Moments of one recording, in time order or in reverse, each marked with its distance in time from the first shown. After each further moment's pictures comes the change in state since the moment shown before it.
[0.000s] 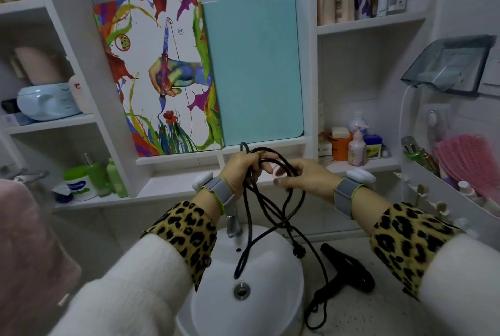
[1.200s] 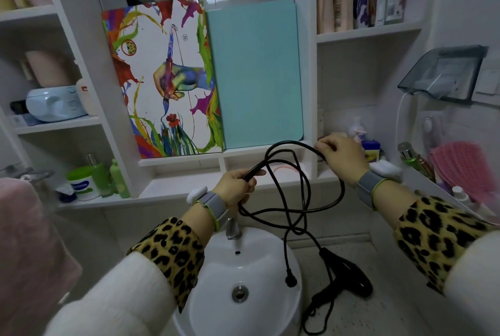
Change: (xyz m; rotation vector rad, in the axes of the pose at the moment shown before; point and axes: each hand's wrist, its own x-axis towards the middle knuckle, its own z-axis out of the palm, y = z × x) left_hand -0.022 -0.024 -0.010 0.162 0.195 -0.141; right_hand -0.009 -0.006 -0.061 -0.365 0.590 -0.105
